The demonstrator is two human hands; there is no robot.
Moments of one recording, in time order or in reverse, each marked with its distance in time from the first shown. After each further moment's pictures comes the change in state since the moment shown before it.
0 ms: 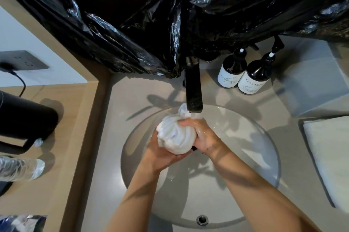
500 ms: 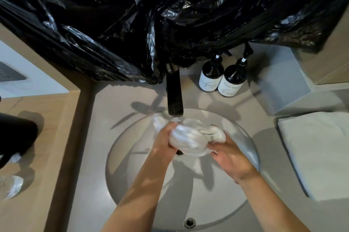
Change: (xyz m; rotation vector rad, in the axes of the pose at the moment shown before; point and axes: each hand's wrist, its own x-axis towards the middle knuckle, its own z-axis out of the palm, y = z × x) left_hand 0.032 -0.013 0.051 0.213 0.066 0.171; right_hand -0.091 -0.008 -0.080 0.076 0.076 -0.151
